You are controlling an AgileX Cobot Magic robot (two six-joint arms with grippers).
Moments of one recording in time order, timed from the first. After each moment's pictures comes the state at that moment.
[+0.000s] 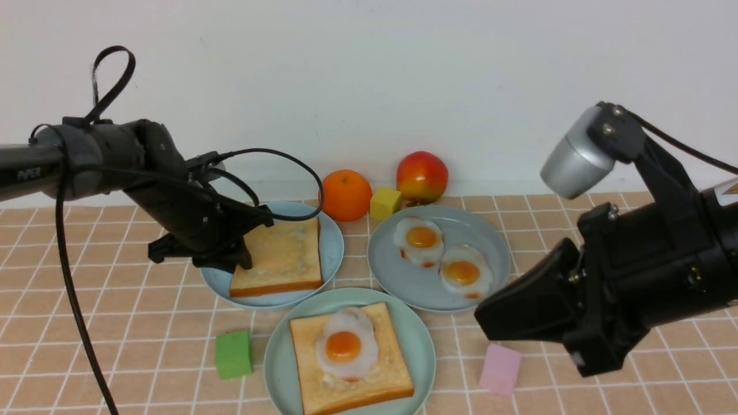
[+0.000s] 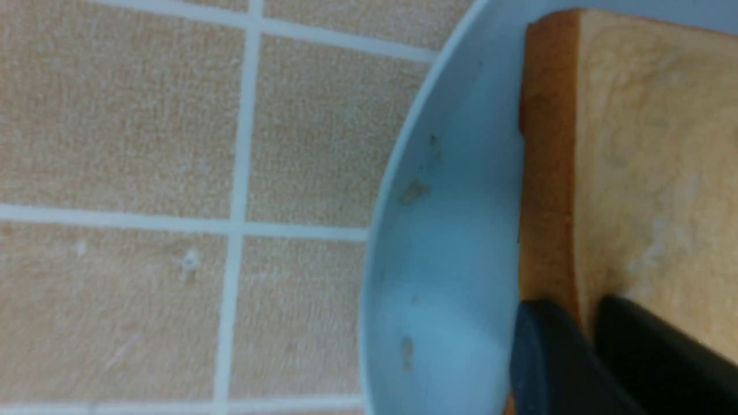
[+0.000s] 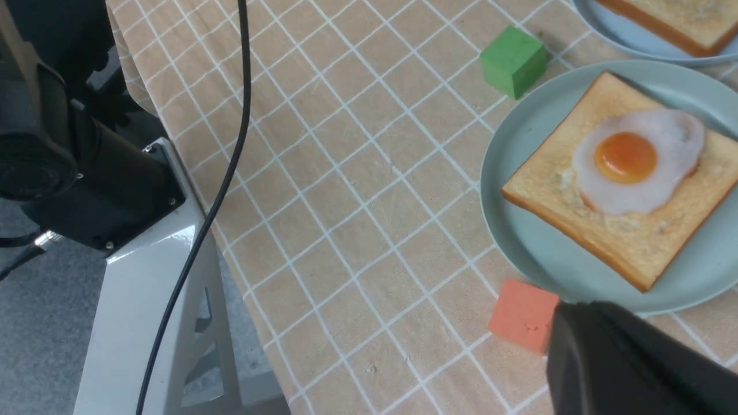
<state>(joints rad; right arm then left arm) 0.44 1.20 -1.02 0.81 0.95 -0.75 -0.13 2.08 -1.48 -0.32 0.67 -0.12</state>
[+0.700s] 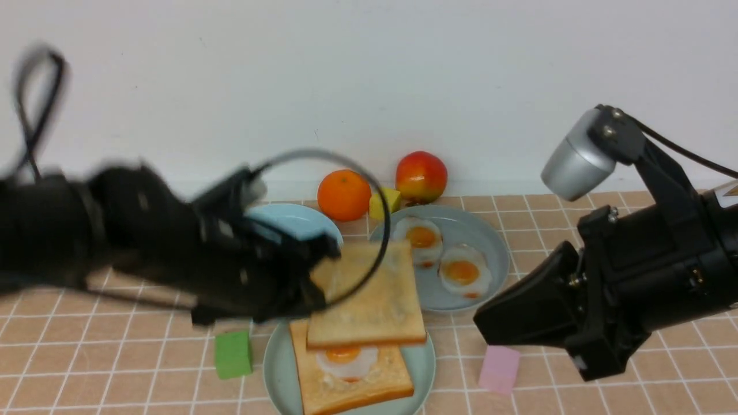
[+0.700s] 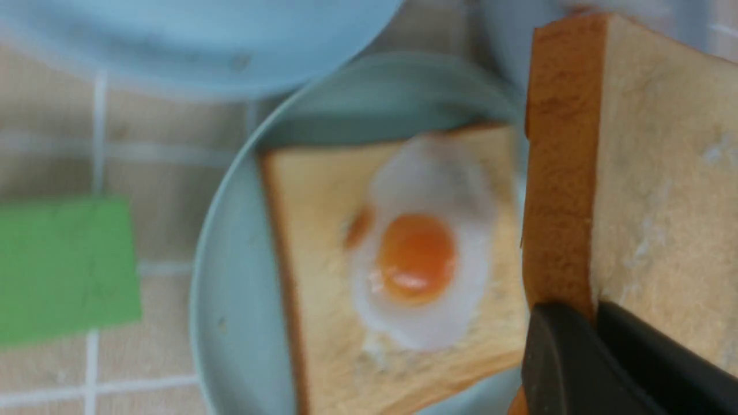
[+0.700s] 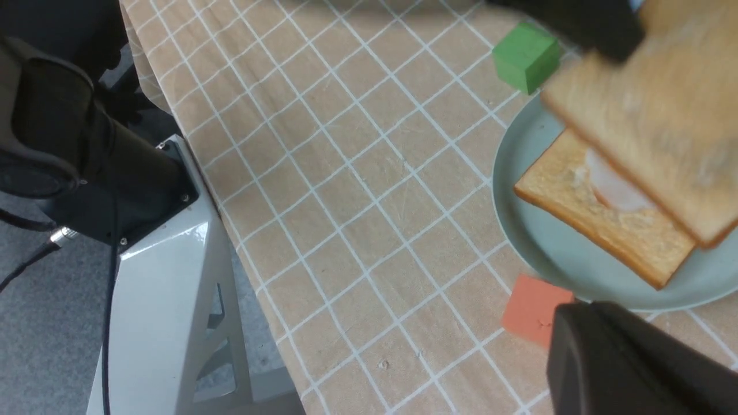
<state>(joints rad) 0.44 1.20 -1.02 0.82 0.97 -0.75 -0.42 1.56 -0.89 -0.66 0.38 -0.16</state>
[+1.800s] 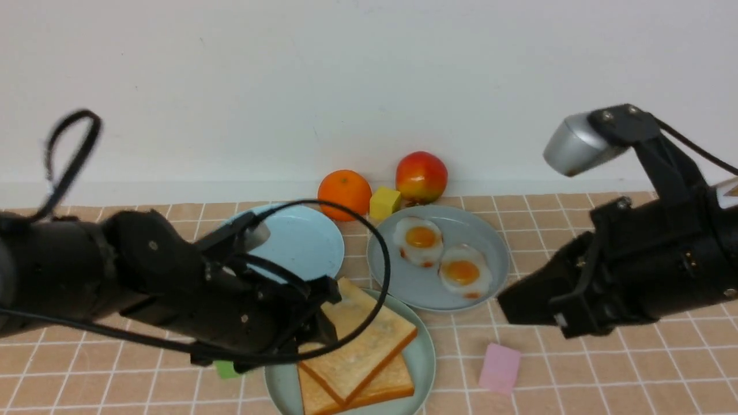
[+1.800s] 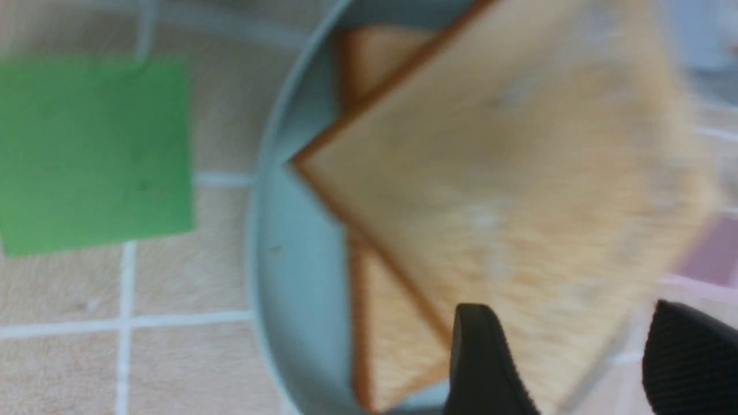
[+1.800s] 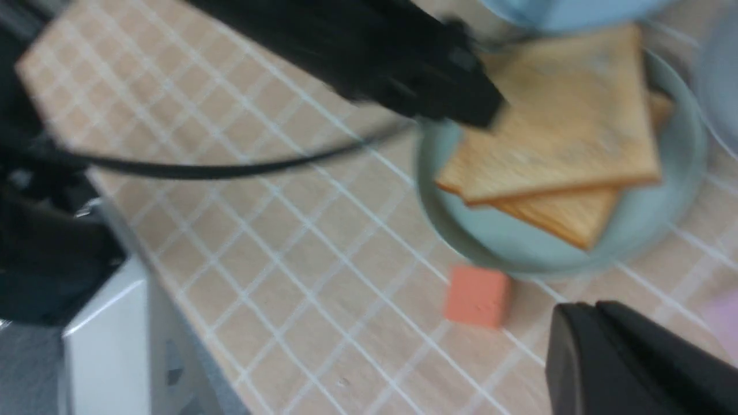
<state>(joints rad) 0.44 1.19 -1.02 0.62 0.89 -0.41 -0.43 1.56 -0.85 -0.70 0.40 -0.08</state>
